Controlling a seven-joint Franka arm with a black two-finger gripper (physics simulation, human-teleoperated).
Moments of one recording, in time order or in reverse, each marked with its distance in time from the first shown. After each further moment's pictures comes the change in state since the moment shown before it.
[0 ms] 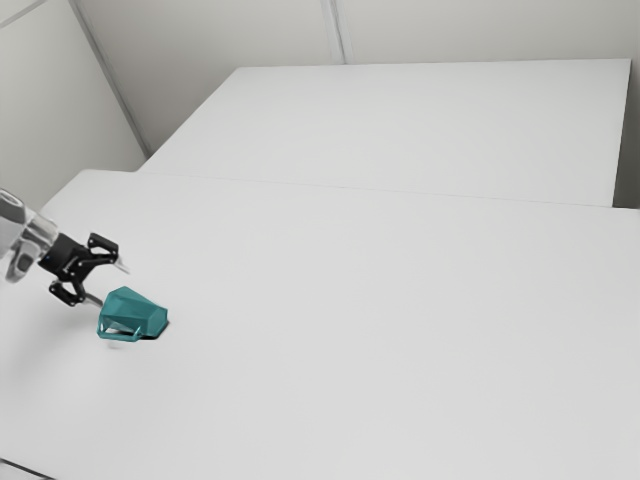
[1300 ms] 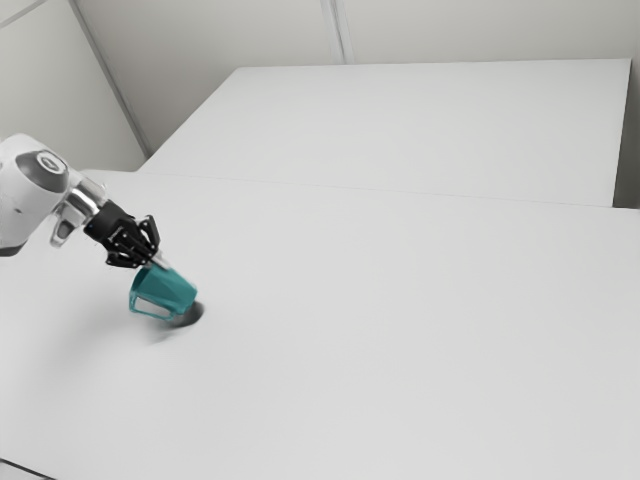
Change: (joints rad) arm -0.121 -0.157 -0.121 -0.031 0.075 -0.056 0.000
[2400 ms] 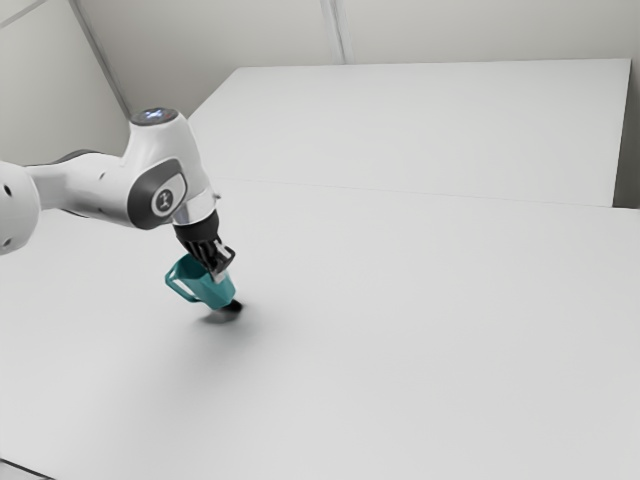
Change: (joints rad) arm -0.271 -0.176 -0.197 -0.216 0.662 0.312 0.000
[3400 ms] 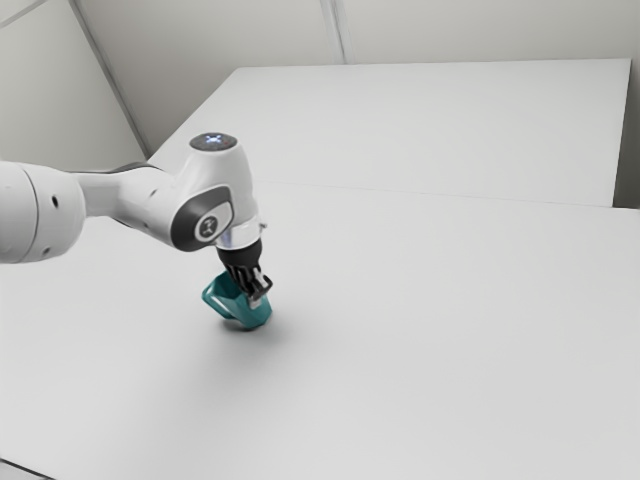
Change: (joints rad) arm -0.112 0.093 -0.018 0.002 0.064 0.016 0.000
